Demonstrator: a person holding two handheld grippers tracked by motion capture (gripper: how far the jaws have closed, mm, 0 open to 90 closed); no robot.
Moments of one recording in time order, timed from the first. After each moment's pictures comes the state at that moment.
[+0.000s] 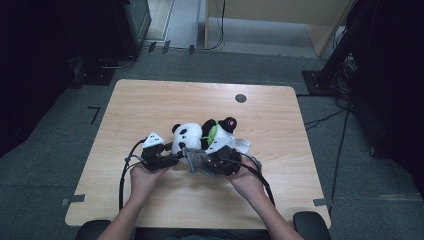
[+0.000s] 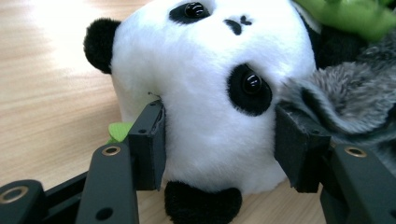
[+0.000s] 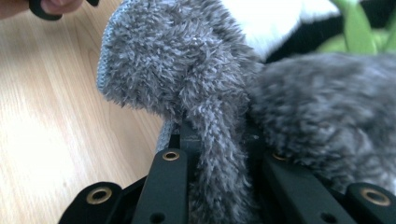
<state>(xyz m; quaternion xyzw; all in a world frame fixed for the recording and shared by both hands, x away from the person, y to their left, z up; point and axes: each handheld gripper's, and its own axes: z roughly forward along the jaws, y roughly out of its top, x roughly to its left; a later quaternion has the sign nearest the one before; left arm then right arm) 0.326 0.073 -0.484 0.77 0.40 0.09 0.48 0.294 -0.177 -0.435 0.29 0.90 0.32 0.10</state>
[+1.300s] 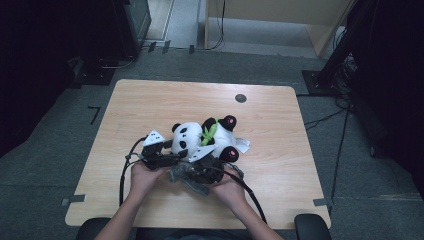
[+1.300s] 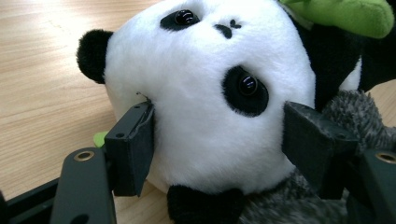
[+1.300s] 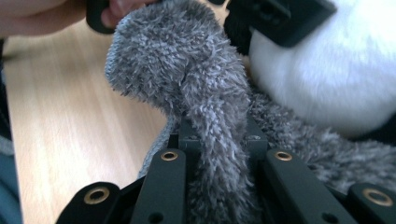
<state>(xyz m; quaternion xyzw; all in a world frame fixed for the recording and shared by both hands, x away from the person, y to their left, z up) 0.331 0.073 -0.480 0.78 0.39 0.09 0.48 0.285 -0.132 -0.462 0.29 0.89 0.35 0.04</state>
